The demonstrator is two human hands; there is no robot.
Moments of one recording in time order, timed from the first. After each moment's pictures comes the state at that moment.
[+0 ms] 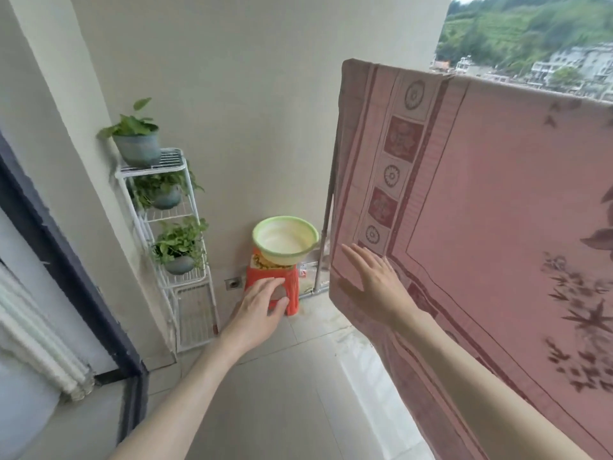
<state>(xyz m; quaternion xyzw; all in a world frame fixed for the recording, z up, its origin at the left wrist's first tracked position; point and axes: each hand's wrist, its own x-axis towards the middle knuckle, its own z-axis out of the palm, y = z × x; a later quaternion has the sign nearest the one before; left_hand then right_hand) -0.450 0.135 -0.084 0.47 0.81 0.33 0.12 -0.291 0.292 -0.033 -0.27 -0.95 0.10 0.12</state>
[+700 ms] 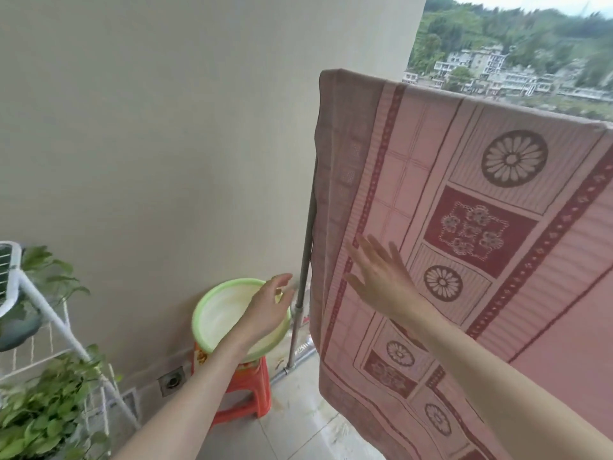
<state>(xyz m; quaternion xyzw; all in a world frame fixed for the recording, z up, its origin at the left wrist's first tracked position) -0.766 0.553 -0.092 0.48 0.71 0.43 0.29 -0.582 0.657 -0.028 -0.38 -0.92 -0.06 0.09</state>
